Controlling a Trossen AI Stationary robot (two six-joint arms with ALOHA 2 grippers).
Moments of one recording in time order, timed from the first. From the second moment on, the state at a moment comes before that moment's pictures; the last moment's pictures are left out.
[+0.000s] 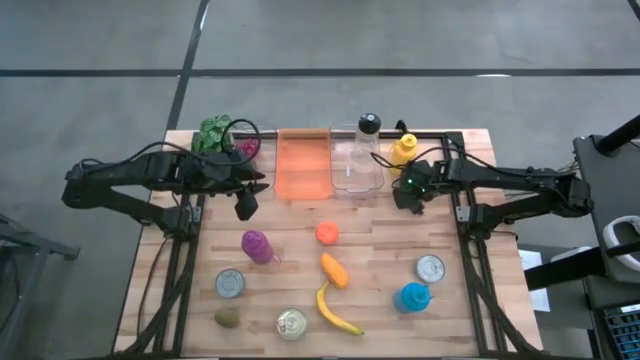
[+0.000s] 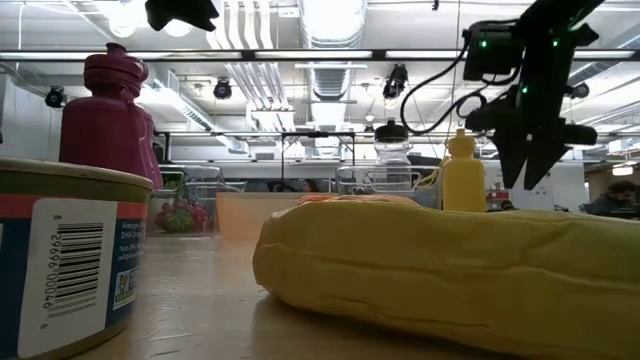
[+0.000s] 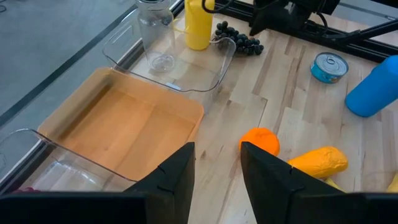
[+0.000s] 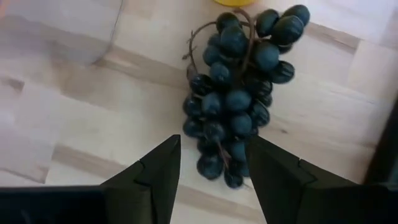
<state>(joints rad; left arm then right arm) -0.01 1.05 1.20 -0.86 -0.31 -0.31 -0.34 1.15 0.71 -0.90 0.21 0.92</state>
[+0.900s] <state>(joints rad) 0.00 1.05 1.20 -0.85 -0.31 -0.31 -0.35 1.15 0.54 -0.69 0.21 0.94</state>
